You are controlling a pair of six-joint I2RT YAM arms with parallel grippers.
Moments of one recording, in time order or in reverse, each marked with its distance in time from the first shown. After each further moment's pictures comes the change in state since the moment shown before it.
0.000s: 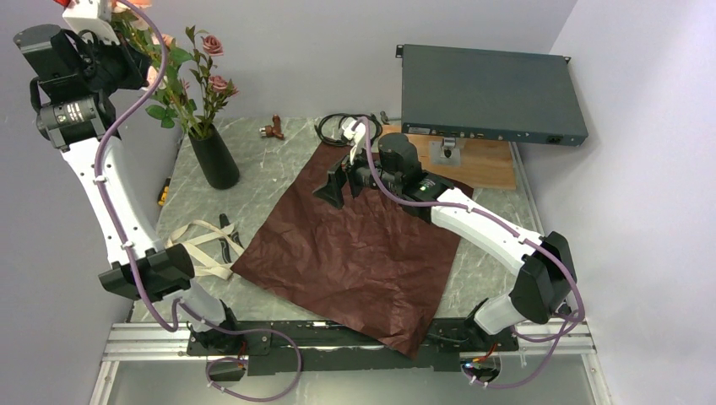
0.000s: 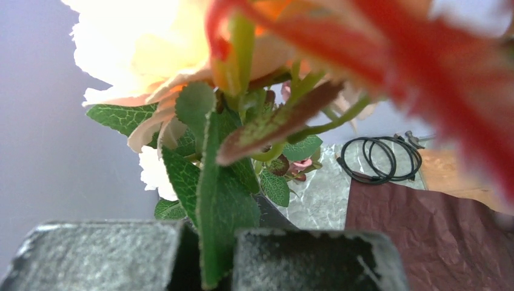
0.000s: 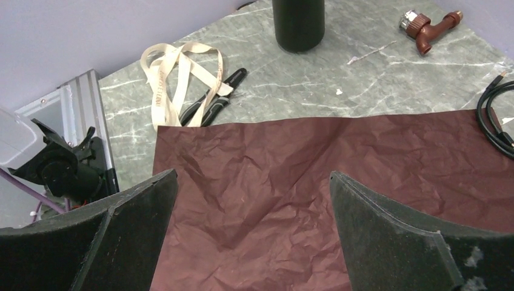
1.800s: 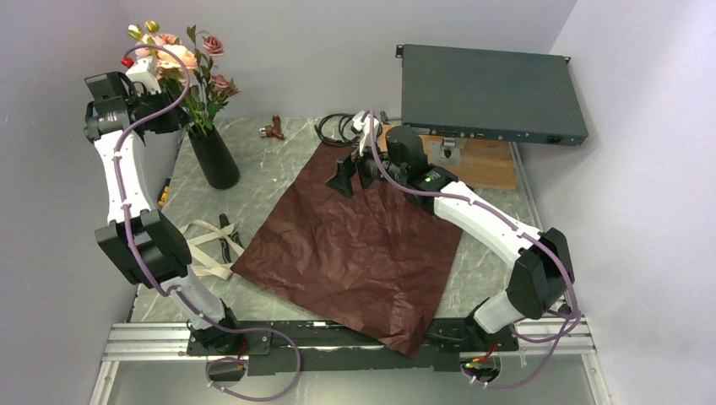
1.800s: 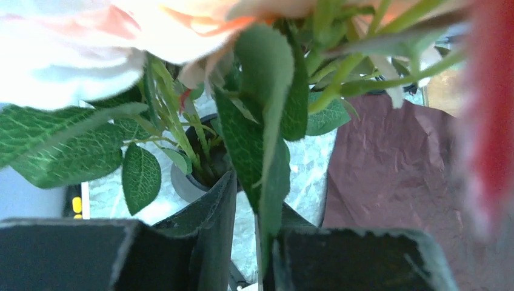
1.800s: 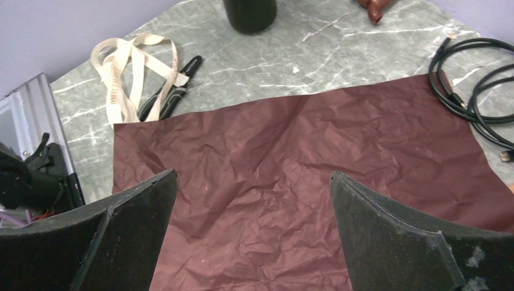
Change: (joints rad) left arm -0.002 0.118 -0.396 0.039 0.057 0.036; right arm -0.075 0.027 0.015 -0.058 0.032 -0.020
